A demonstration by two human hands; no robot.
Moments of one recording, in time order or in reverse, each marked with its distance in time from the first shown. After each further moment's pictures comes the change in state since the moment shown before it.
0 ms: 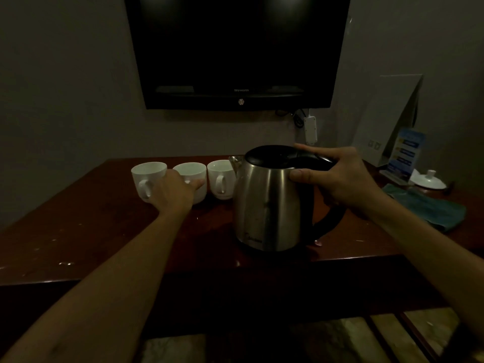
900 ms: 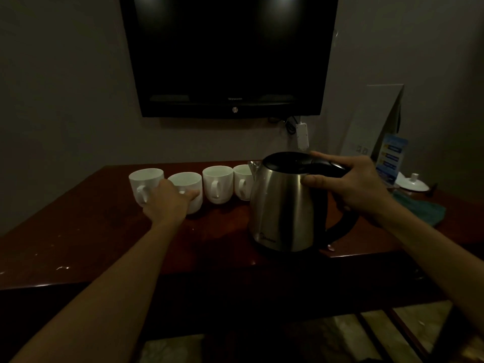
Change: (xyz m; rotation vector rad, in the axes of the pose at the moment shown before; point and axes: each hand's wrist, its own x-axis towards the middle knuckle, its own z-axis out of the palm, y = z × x) left_hand -0.009 -0.011 -0.004 -0.039 -0.009 -0.026; right_hand -0.025 -0.004 -0.027 -0.062 0.097 0.012
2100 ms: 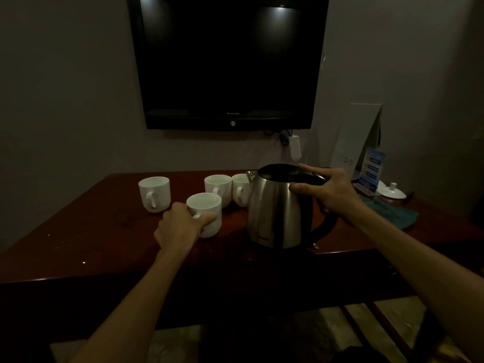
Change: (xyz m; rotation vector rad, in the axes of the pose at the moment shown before) left_hand -0.062 -0.015 -0.029 -0.019 -0.163 0.130; right_hand -0.006 -0.011 -0.003 0.001 0.019 0.055
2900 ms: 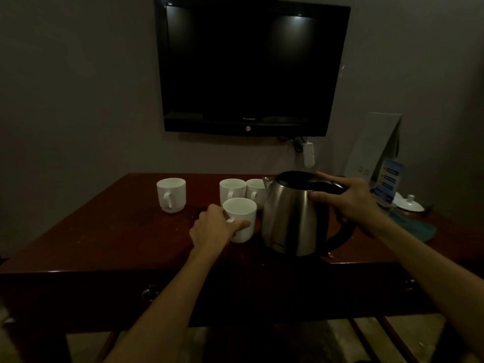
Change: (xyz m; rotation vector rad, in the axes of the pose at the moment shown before) left_hand -0.002 0.018 0.014 0.011 -0.166 0.078; right_hand 0.006 0.006 -0.001 -0.015 -0.004 0.010
